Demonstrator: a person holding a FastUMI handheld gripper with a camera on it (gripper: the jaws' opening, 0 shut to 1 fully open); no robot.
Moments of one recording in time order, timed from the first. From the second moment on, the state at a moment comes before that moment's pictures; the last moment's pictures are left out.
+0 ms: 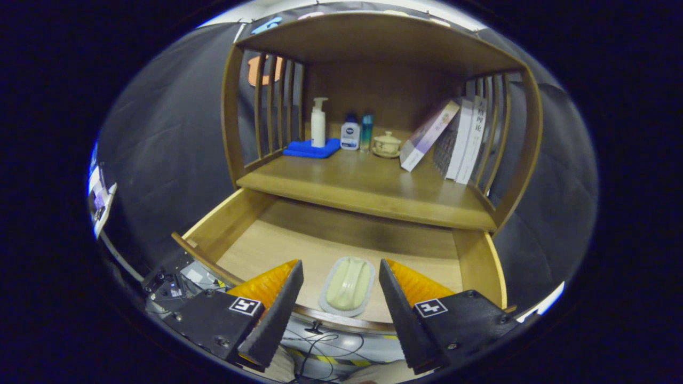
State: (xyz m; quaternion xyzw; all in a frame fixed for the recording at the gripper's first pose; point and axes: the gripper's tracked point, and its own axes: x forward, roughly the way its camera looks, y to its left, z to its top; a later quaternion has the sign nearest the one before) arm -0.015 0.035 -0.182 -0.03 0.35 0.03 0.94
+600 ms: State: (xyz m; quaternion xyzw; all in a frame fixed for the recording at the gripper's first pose) arm 0.033 0.018 -0.253 -0.01 0.50 0.03 0.87
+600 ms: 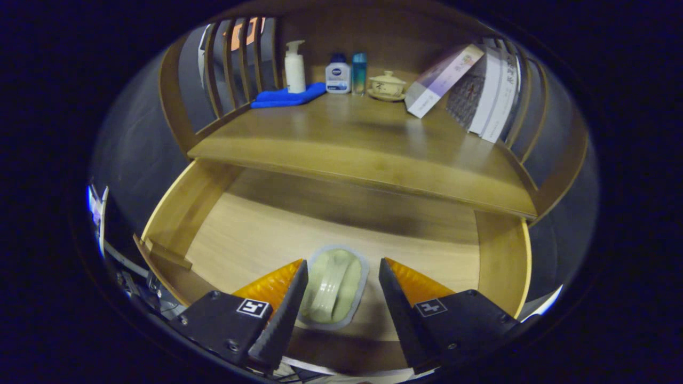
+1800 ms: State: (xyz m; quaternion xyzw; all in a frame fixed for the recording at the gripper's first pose) arm 0.037 0.003 -0.202 0.06 0.49 -0.02 0.87
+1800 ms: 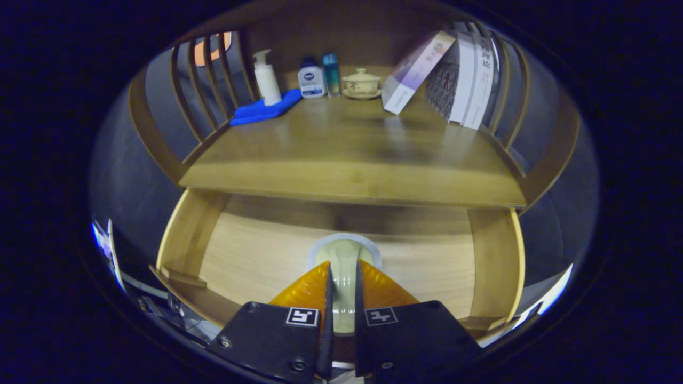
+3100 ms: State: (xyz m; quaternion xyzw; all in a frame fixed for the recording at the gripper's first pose) arm 0.194 -0.017 -0.114 0.04 0.45 -0.06 0.89
